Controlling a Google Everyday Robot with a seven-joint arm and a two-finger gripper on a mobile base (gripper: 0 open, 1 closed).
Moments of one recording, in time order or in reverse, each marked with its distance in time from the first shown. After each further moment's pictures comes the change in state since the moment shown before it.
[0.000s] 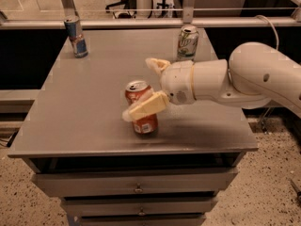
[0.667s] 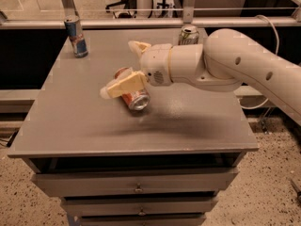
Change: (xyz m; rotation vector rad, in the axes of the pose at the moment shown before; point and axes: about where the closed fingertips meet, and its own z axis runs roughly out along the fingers) arm -0.040 -0.031 0.041 0.013 -0.095 0.017
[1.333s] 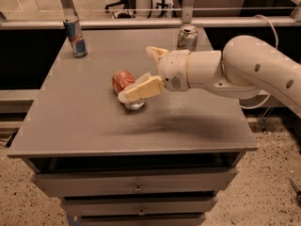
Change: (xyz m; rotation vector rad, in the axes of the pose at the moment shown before) arm 0.025 -0.011 -0.034 0.046 0.031 0.030
